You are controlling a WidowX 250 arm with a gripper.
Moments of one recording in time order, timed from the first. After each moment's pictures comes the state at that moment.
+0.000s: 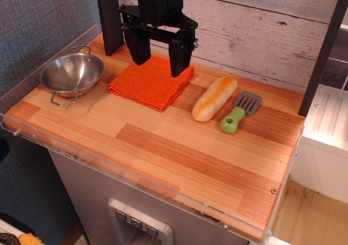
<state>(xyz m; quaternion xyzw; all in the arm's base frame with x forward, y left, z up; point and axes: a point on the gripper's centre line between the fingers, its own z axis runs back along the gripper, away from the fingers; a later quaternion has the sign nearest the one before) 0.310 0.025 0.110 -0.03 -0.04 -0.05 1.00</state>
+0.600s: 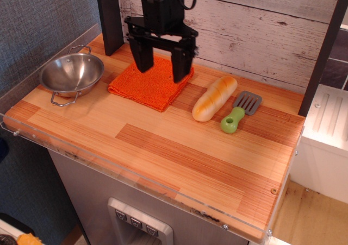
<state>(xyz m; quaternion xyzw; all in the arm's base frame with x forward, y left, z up) 0.330 0.047 0.085 -0.03 -0.01 -0.03 1.00</state>
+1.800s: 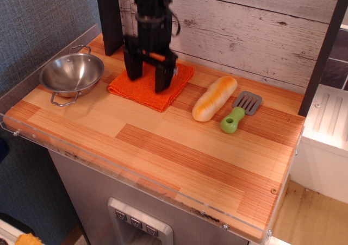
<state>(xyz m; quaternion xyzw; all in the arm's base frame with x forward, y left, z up) 0.367 0.088 0.012 0.01 0.04 -0.09 1.00</state>
